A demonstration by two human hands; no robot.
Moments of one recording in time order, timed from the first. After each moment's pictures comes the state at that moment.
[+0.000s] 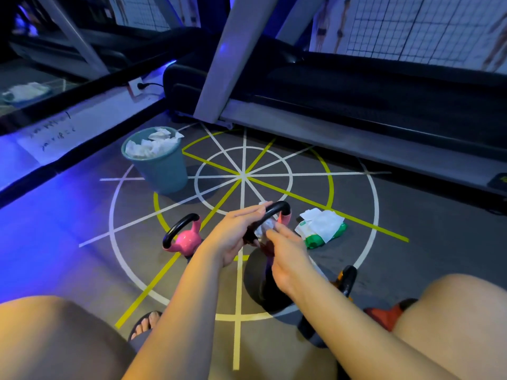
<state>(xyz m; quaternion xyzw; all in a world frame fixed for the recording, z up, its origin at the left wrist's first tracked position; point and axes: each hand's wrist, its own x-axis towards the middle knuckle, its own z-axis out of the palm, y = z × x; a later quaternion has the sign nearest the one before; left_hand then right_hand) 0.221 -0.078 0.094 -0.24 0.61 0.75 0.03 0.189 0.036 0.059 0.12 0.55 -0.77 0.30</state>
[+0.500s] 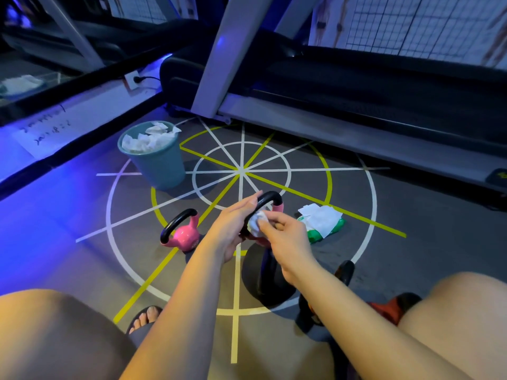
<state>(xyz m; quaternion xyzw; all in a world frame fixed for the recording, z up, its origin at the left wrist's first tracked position) 0.219 -0.077 0.084 -0.26 0.60 0.76 -0.01 0.182 0.047 0.065 -0.05 0.68 -0.69 0.23</state>
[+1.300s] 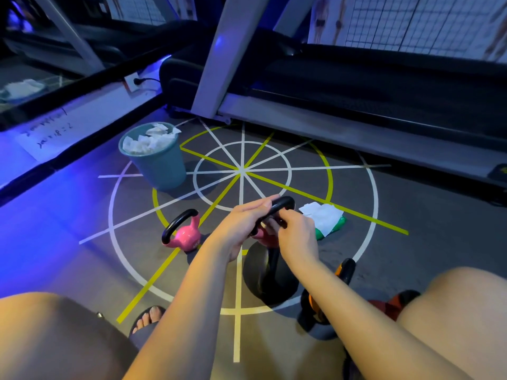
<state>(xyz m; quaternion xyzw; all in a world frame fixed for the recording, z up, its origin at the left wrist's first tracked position) 0.213 -0.063 0.093 -0.22 0.67 0.71 0.03 0.167 0.061 0.068 -0.19 0.90 -0.38 0.06</state>
